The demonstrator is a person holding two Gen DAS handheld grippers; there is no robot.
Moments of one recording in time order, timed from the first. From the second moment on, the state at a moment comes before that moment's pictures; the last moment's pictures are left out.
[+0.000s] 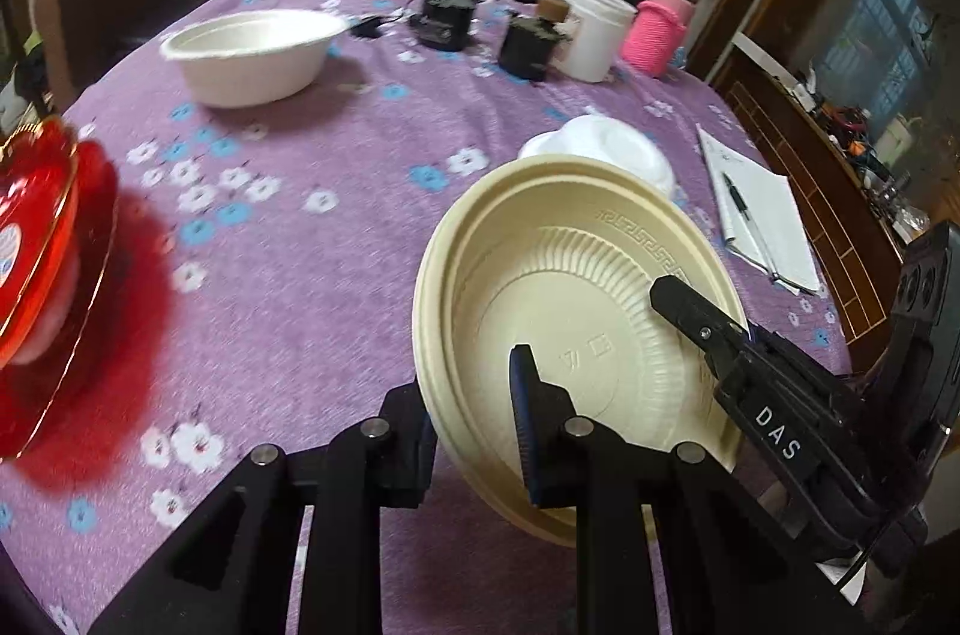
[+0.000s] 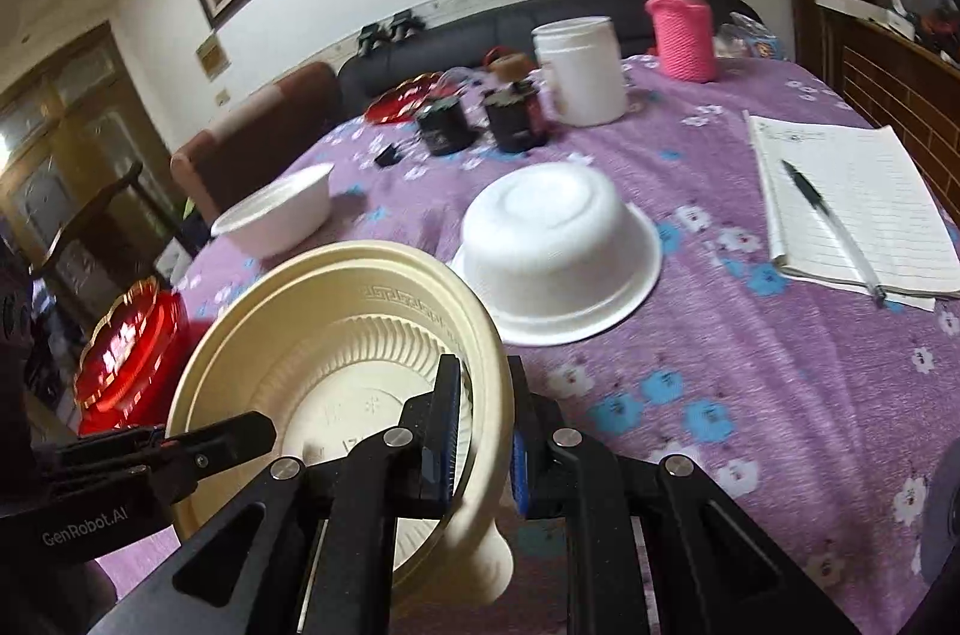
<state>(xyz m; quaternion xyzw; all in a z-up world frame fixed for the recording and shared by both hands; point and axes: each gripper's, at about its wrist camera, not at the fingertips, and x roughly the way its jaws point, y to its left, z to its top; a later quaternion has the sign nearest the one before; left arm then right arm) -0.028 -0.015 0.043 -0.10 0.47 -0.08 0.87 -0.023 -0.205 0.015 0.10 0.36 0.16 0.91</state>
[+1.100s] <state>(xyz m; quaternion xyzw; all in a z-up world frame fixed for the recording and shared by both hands) -0.102 0.172 0.124 -0.15 0.35 0.02 0.93 -0.058 -0.010 0.105 0.07 0.33 0.27 0.90</state>
